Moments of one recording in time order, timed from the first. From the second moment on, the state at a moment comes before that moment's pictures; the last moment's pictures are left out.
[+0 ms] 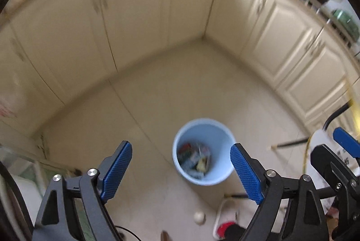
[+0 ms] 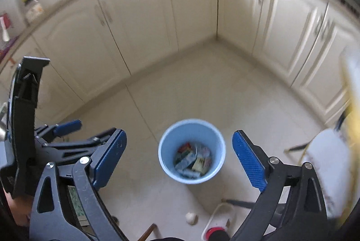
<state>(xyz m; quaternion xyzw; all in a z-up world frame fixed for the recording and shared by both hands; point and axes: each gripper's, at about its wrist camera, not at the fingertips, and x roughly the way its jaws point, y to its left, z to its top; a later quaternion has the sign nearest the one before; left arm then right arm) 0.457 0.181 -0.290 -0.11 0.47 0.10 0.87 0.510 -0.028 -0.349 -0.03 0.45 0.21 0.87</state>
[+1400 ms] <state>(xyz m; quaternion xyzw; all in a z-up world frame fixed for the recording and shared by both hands) -0.027 -0.019 -0.259 0.01 0.05 0.01 1.00 0.162 -0.170 -0.056 -0.01 0.10 0.02 0.99</state>
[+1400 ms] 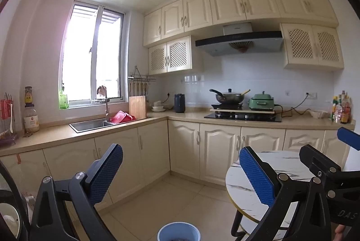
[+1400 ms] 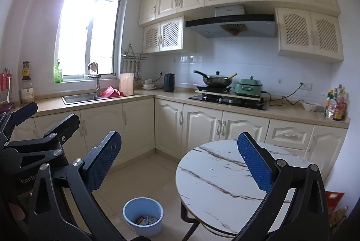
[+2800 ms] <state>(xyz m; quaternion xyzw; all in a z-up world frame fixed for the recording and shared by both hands) 0.014 -0.002 -0.208 0.01 0.04 0.01 1.00 0.154 -0.176 -0.062 -0.01 0.10 0.00 0.99</state>
